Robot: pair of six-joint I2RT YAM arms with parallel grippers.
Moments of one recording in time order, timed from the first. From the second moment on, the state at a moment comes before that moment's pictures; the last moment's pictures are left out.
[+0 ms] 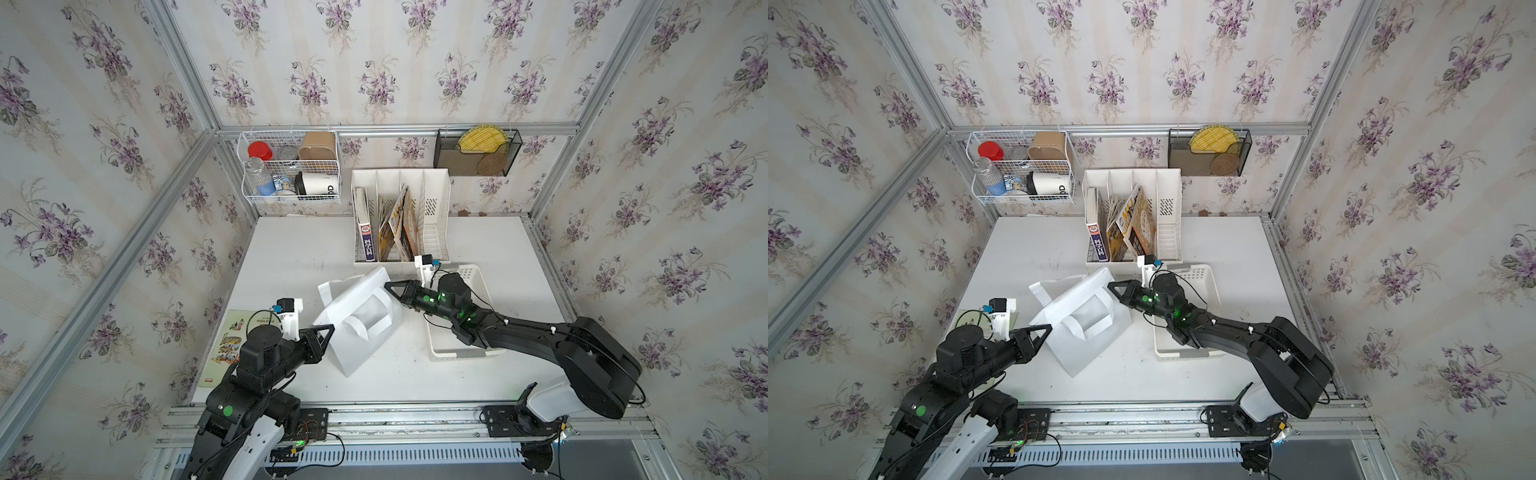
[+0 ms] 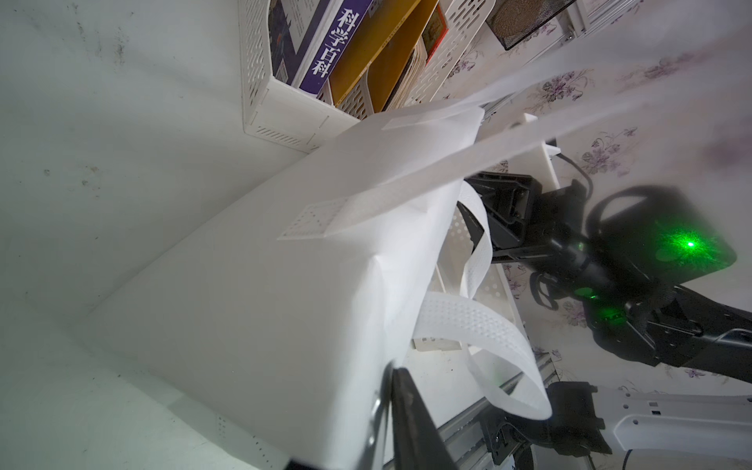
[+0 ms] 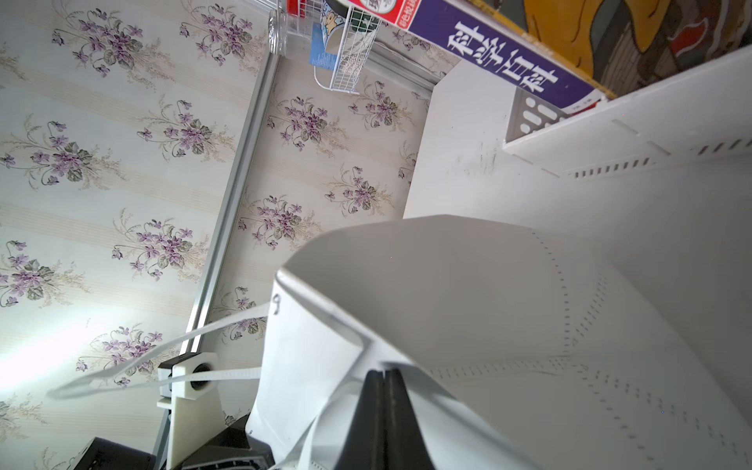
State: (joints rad) left arm -0.40 0.30 0.63 -0.81 0.30 -0.69; right arm 0.80 1.50 0.70 0.64 -0.30 1.14
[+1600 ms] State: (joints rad) left arm -0.58 1.19 1.32 -1.05 0.09 -0.15; right arm 0.80 1.47 0.69 0.61 -0.31 1.10
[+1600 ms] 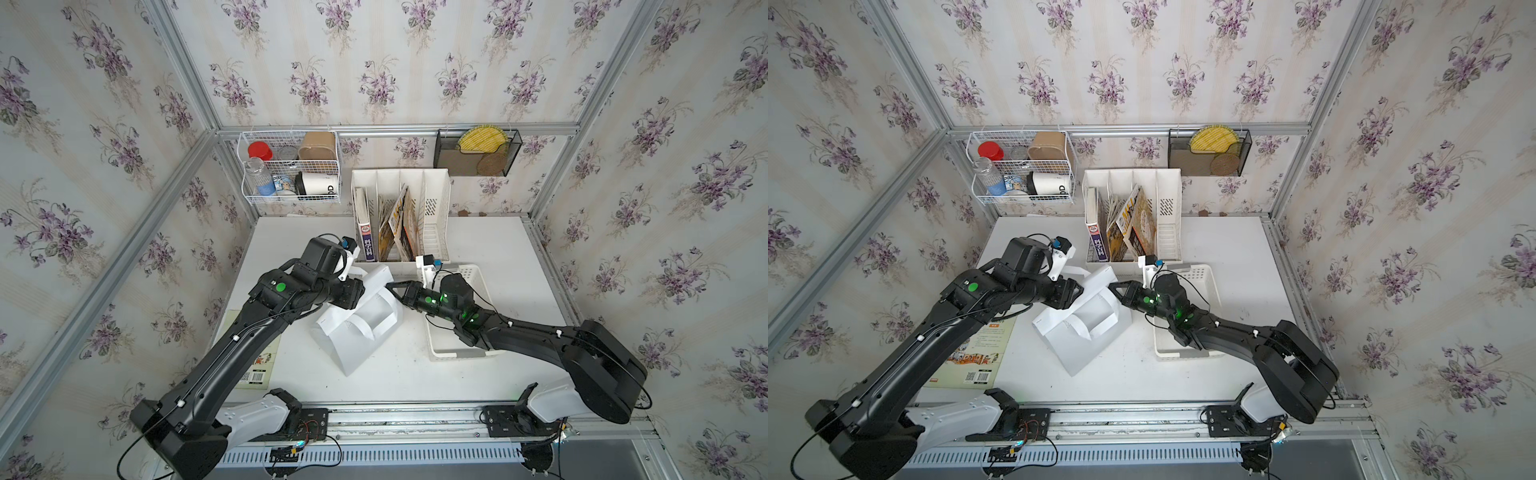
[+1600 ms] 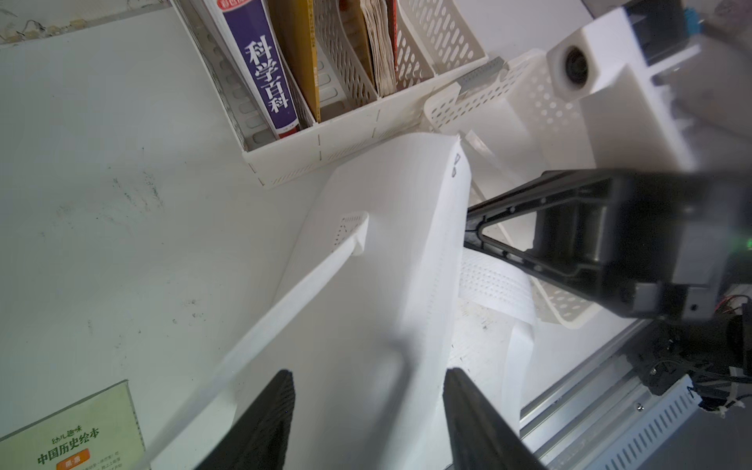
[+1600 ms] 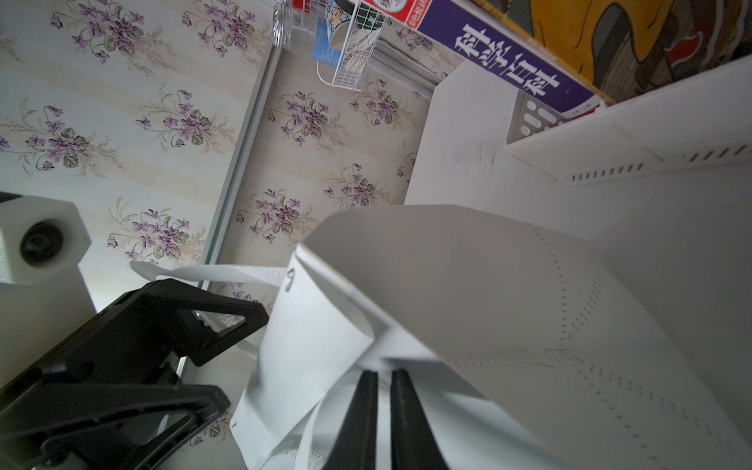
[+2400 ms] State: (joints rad) left arm -0.53 1.18 1.24 -1.03 0.20 -0.09; right arm 0.80 1.47 0.68 0.62 -0.34 1.10
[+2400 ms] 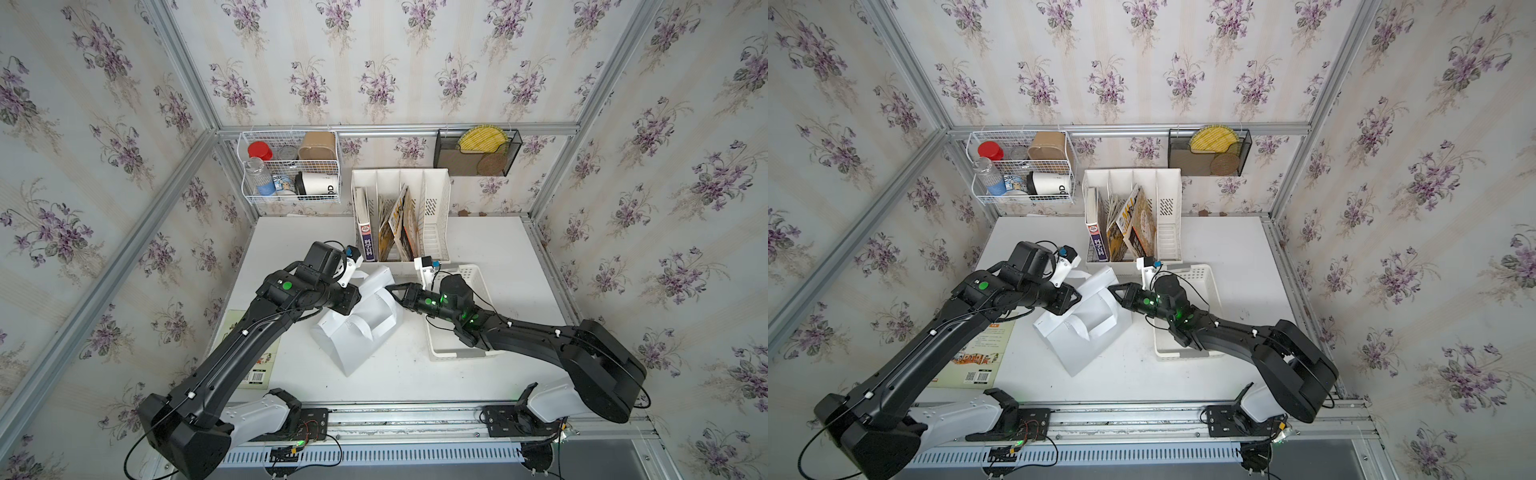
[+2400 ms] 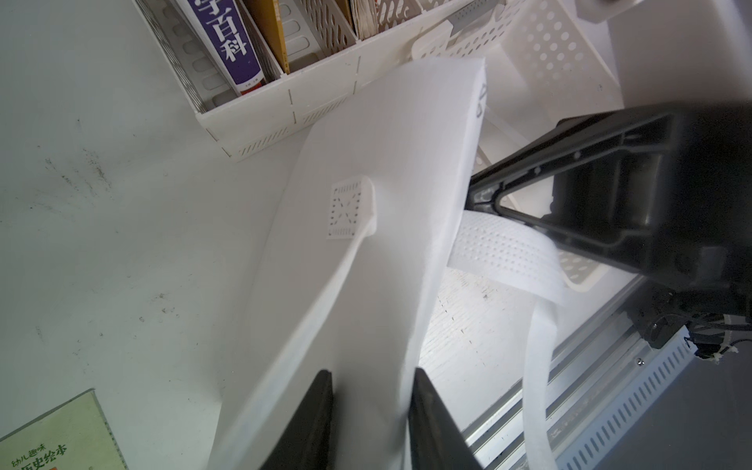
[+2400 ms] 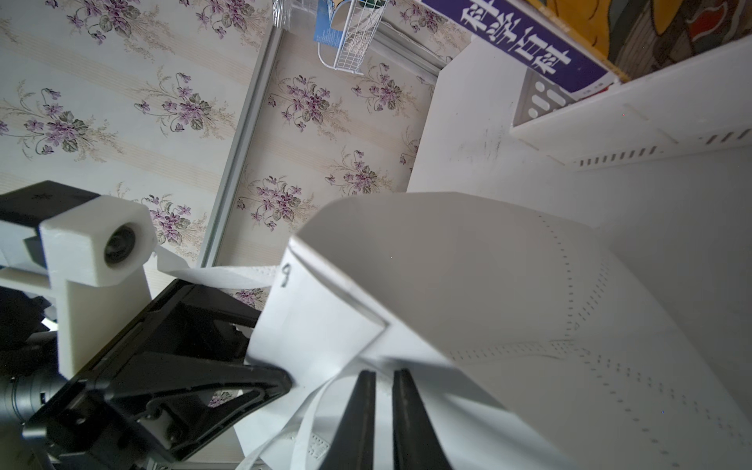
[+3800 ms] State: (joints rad) left arm -0.53 1.33 1.36 -0.97 0.31 -0.16; right arm 0.84 1.39 0.69 0.39 -0.37 0.99
